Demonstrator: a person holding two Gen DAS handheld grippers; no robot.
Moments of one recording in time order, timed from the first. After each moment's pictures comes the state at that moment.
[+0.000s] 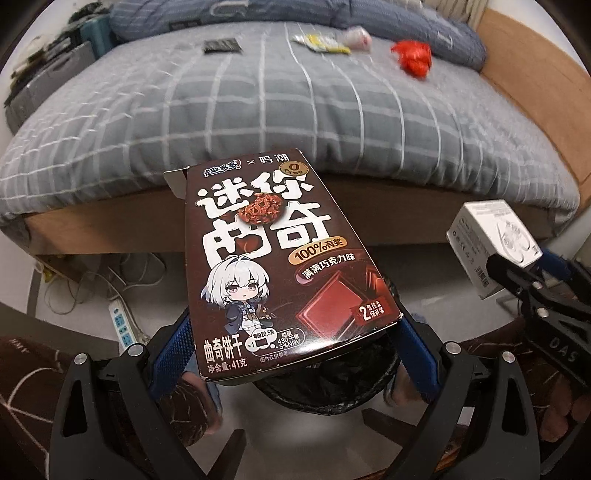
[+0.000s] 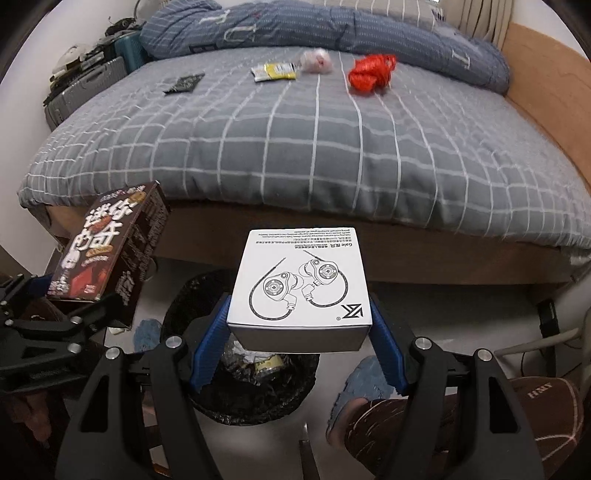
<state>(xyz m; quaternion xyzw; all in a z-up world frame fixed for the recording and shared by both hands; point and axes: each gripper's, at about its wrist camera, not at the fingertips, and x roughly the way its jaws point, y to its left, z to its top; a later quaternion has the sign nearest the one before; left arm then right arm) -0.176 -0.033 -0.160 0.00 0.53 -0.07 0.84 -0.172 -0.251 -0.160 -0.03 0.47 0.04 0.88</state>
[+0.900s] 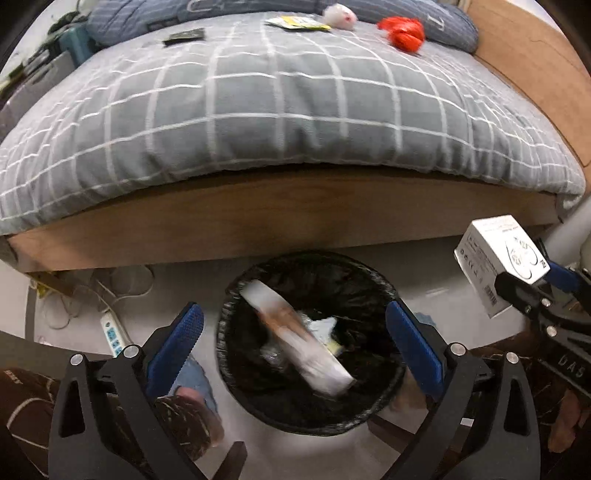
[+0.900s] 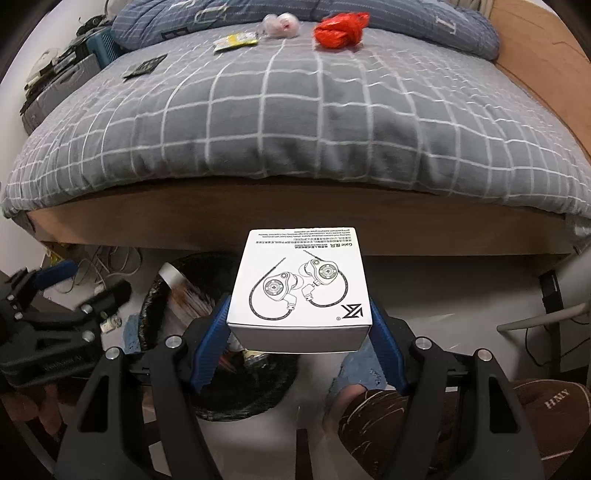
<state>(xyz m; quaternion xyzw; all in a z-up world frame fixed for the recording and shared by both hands) -0.152 -0.058 -0.183 0.03 0.53 -0.07 0.84 -0.152 -0.274 -0.195 -0.01 0.51 0.02 0.86</state>
